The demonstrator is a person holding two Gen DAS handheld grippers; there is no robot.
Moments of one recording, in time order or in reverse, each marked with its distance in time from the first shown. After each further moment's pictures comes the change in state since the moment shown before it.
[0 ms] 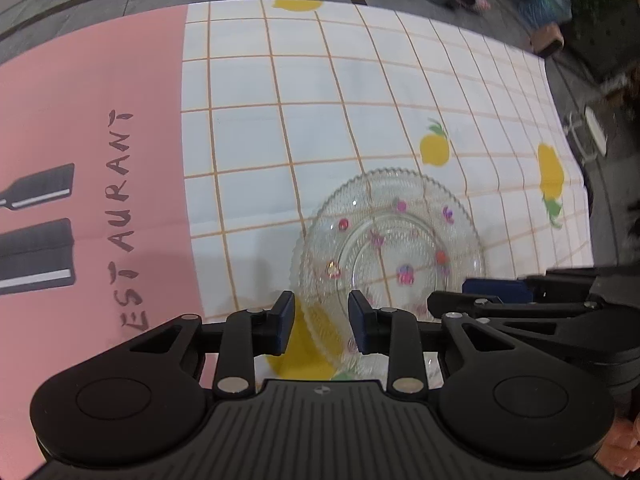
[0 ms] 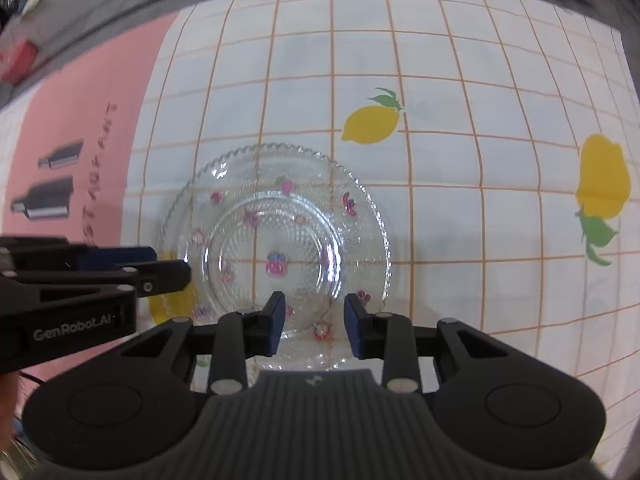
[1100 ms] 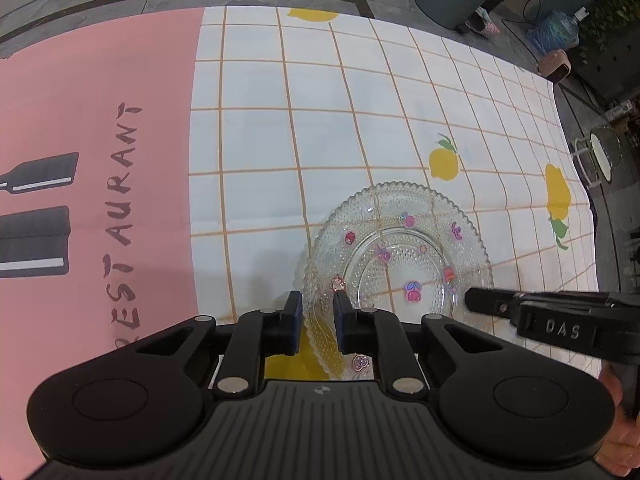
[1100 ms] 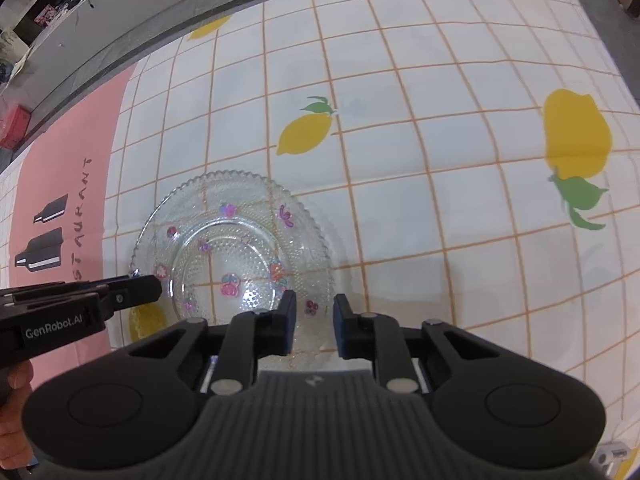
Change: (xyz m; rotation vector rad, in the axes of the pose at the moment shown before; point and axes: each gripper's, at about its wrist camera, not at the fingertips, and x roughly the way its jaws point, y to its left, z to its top) left arm 0.000 0.003 -0.008 -0.037 -0.060 0.015; right arm -0.002 -0.037 -0.016 0.125 -0.084 0.014
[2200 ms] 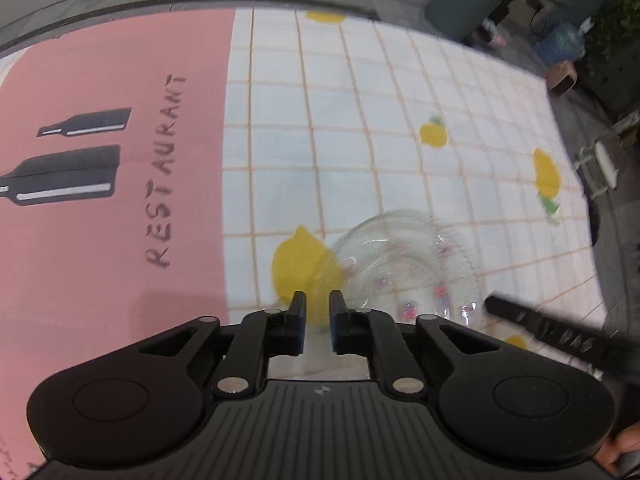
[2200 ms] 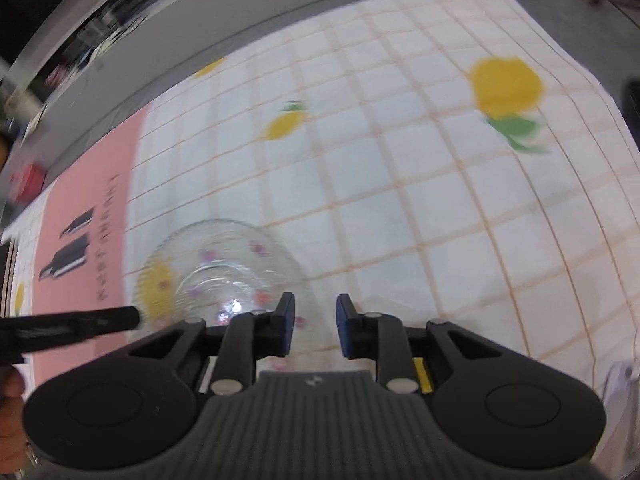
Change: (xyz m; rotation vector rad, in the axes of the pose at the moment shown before) left arm -0.032 -0.005 -0.050 -0.039 -0.074 0.024; right arm -0.026 -0.045 -0.091 0.169 -0.196 0.128
